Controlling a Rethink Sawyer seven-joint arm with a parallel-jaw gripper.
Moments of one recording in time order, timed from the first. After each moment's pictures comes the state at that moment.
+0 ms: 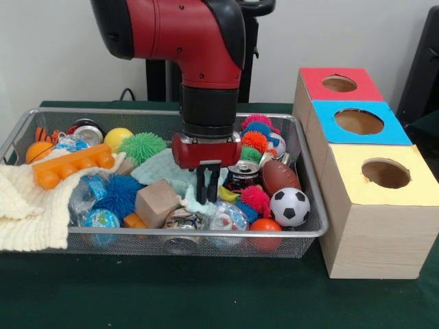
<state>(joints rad) -0.38 -0.46 0.13 1.62 -0.63 0.08 1.71</state>
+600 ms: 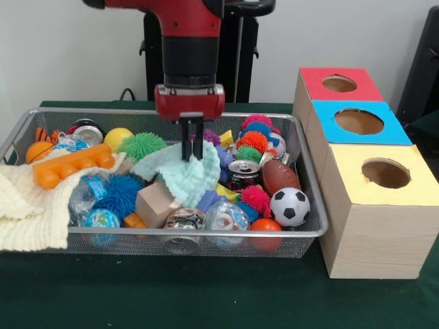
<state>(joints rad) -0.53 -0.66 0.22 1.85 -0.56 0.12 1.71</state>
